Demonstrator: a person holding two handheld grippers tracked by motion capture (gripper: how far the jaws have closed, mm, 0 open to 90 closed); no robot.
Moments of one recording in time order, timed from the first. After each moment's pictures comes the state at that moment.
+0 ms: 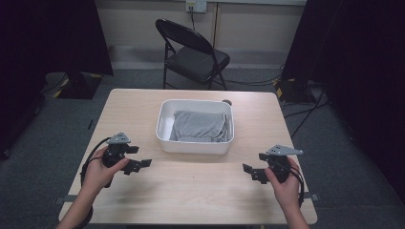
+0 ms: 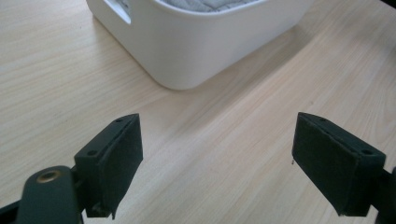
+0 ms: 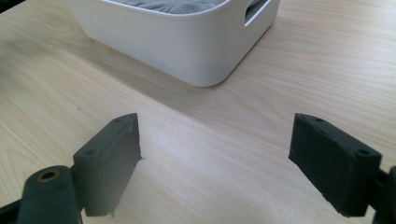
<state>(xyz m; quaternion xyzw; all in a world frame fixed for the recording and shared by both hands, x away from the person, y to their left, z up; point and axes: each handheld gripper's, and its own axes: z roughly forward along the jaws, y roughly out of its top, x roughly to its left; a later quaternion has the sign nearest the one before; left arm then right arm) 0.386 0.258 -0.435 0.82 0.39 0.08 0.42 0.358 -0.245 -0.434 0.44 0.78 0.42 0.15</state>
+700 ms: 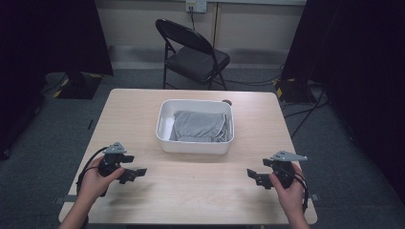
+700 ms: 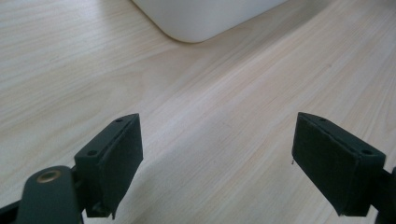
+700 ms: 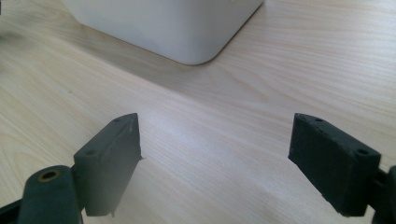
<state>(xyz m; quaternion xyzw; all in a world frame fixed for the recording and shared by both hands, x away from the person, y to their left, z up) 0.372 0.274 -0.465 0.82 0.40 0.07 0.40 0.348 -0.259 -0.449 0.45 0.77 0.42 0.15</state>
